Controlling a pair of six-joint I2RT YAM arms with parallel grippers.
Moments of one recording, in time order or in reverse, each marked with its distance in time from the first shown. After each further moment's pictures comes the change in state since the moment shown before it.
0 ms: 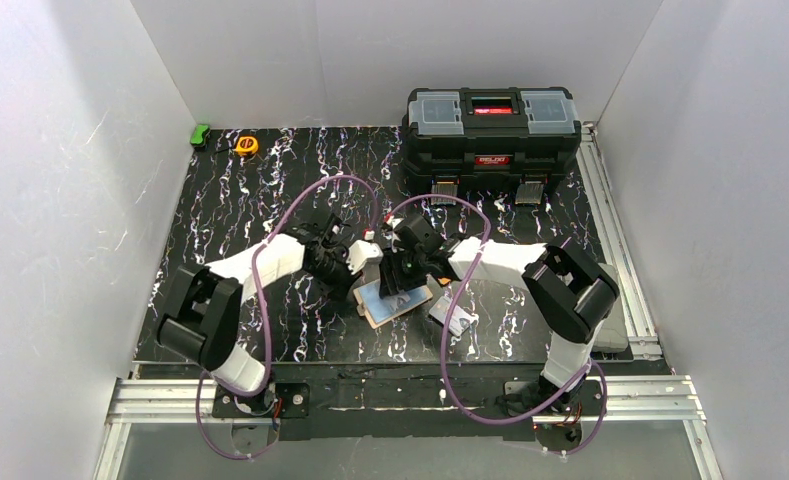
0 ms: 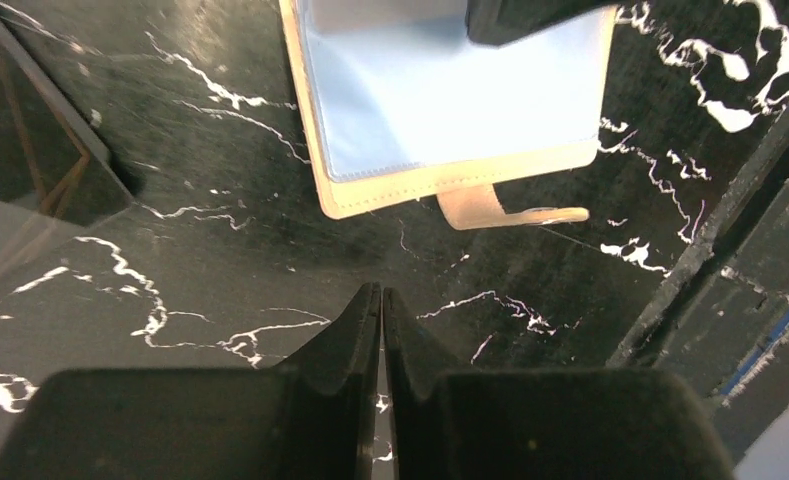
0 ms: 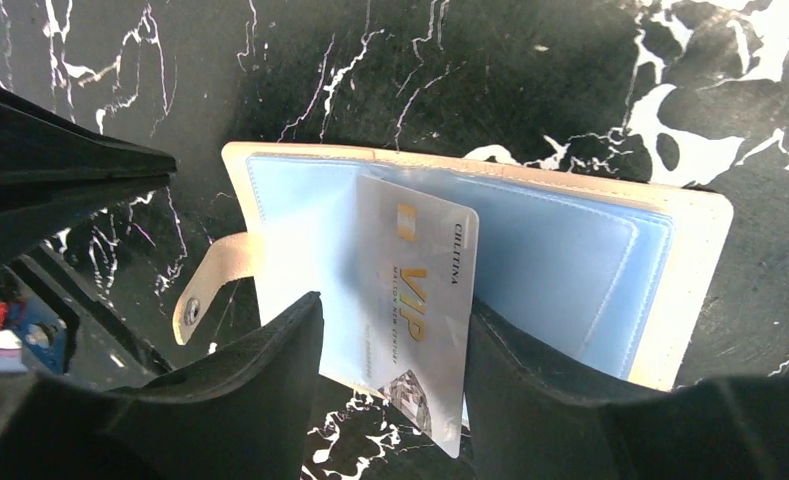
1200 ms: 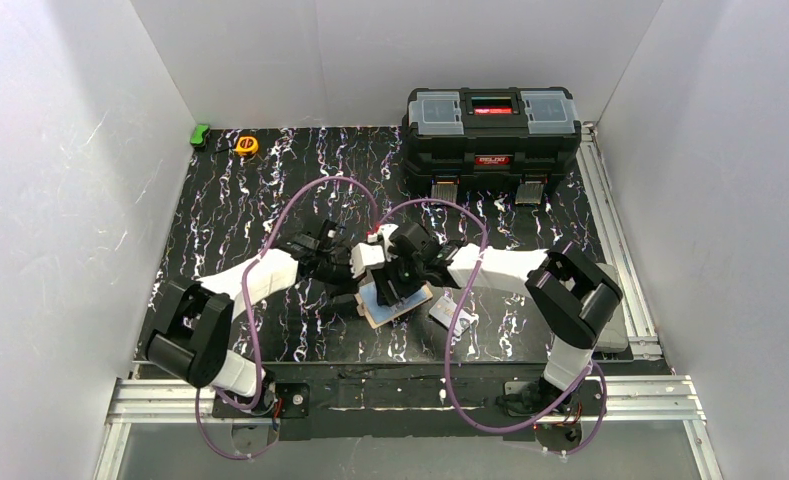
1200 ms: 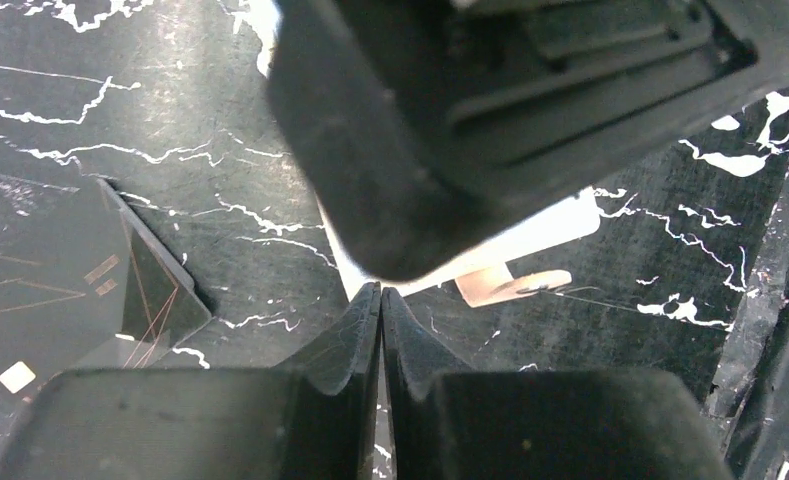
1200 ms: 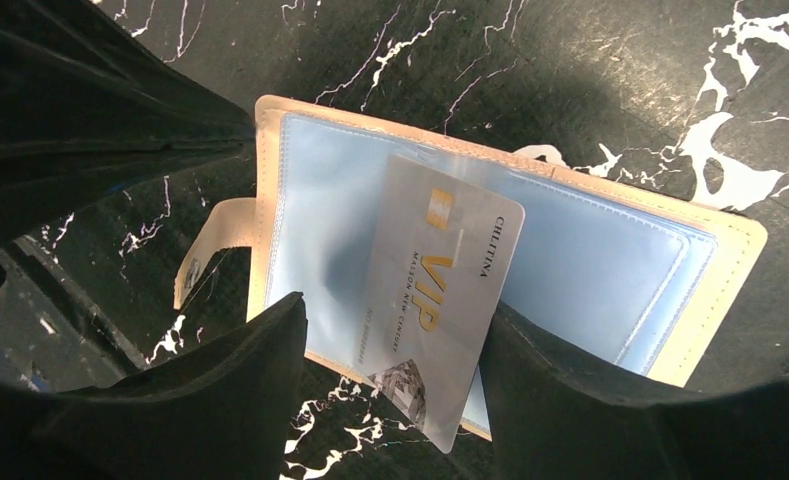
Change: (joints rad) left arm 0.000 -0.121 -0.129 0.275 0.131 0.137; right arm 0.065 -0.031 -0.019 0.011 0.049 -0.161
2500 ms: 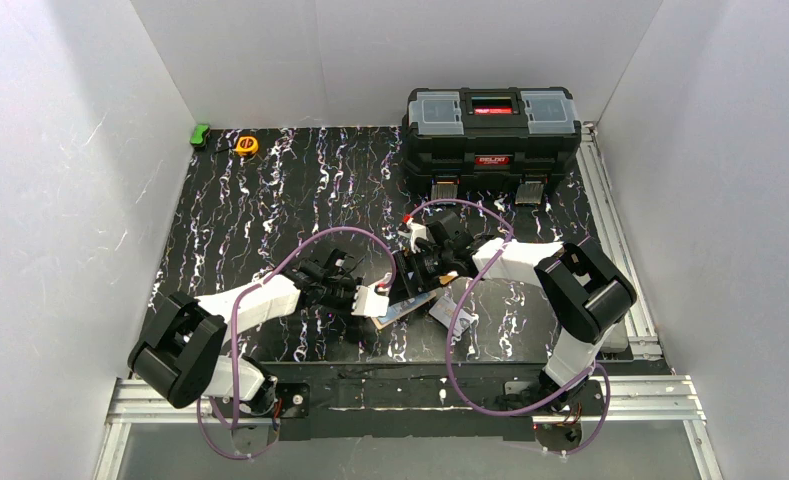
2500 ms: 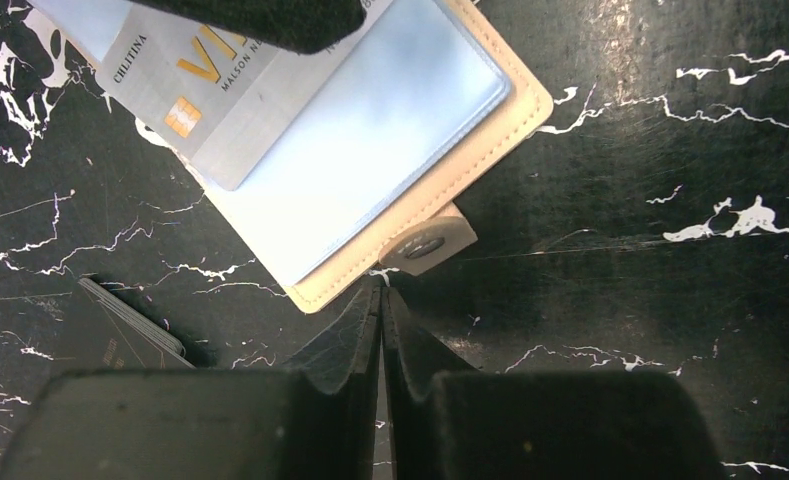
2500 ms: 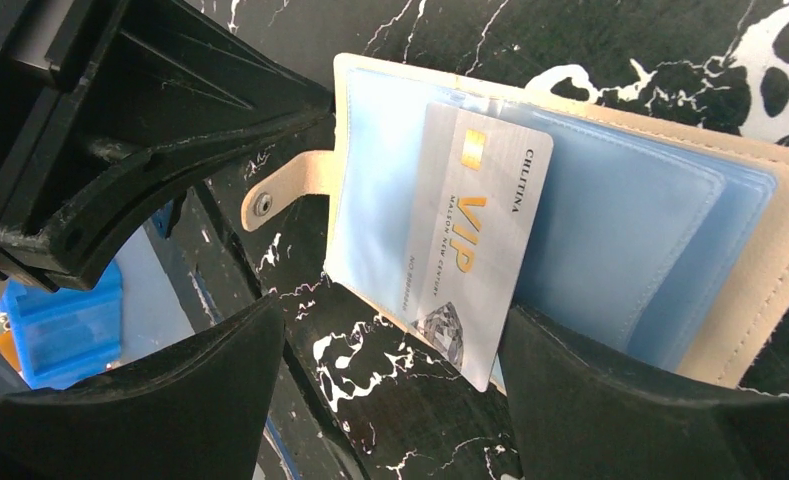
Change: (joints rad) left arm -0.143 -0.084 -0.175 0.099 -0.131 0.388; right arm -0.221 -0.024 -0.143 0.154 -0.491 0.067
